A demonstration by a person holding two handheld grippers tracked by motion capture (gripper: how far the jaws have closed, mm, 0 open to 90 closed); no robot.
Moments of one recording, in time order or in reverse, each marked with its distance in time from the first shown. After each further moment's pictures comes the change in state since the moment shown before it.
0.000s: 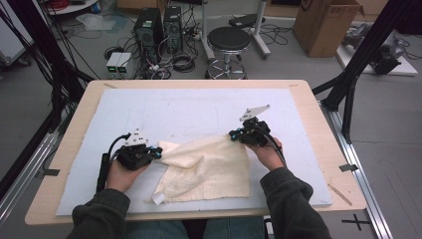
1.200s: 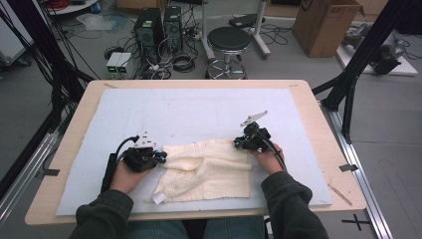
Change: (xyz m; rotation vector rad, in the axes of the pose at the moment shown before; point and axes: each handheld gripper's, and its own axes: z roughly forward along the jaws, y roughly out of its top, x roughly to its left) left arm -0.008 -0.003 0.013 0.098 -0.018 0.050; right arm -0.010 -0.028 0.020 0.126 -0.061 0.092
